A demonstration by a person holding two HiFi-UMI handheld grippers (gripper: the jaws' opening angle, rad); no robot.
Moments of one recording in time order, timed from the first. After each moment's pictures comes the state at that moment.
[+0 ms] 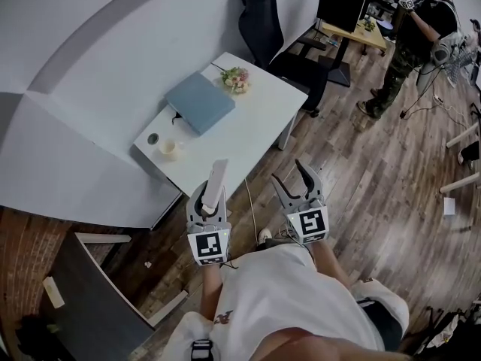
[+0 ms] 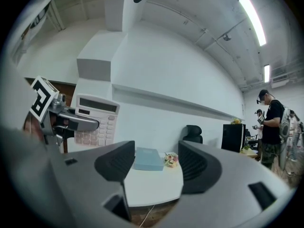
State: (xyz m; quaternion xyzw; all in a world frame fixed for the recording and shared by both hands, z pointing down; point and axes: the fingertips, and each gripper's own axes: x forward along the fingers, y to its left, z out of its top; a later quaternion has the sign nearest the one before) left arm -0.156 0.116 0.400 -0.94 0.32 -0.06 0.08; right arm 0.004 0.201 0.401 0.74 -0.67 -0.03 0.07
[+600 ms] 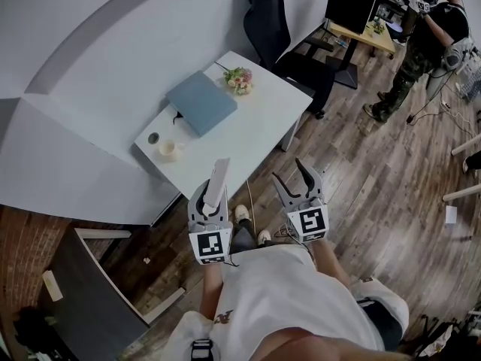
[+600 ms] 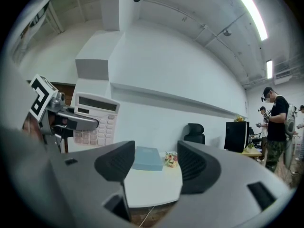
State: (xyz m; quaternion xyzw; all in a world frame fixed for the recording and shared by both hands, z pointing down) left arm -0.126 0.099 0.404 -0.94 0.33 -0.07 0.08; right arm 0.035 0.173 0.409 0.73 -0.68 -0.02 0.07
